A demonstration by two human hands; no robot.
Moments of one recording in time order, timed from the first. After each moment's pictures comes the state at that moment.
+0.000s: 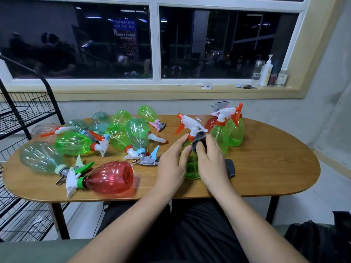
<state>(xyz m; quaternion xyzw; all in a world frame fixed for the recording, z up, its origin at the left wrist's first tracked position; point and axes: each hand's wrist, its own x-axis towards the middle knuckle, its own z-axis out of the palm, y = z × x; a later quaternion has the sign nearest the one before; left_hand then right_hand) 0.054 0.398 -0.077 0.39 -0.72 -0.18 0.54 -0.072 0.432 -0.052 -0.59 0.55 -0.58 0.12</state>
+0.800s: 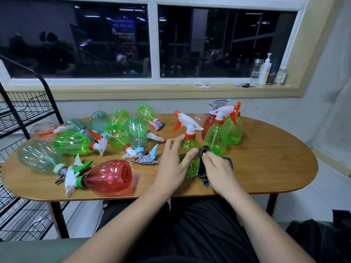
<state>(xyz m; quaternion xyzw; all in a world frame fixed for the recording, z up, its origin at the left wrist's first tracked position) 0.054 0.400 -0.077 0.42 -0.74 -0.21 0.49 -0.105 0.454 -0.064 -0.60 0.65 -0.43 0.20</state>
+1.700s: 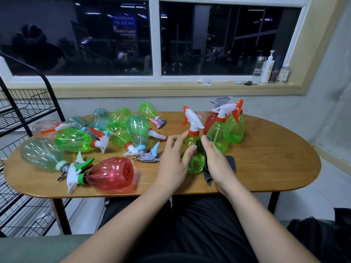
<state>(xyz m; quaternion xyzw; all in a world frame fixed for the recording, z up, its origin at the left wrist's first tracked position) 0.054 0.401 -0.078 0.42 -0.74 -0.15 0.50 -0.089 0.447 -0.049 -0.52 0.56 -0.53 0.36</state>
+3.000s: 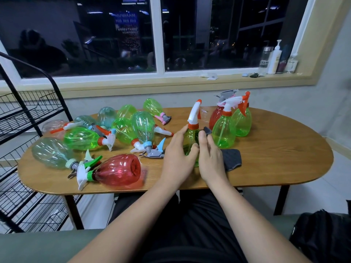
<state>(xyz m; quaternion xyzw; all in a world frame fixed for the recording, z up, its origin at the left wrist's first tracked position) 0.056 0.404 -0.075 0.44 -0.71 -0.19 0.52 -0.054 0.429 -0.073 -0.53 0.57 -0.58 0.21</state>
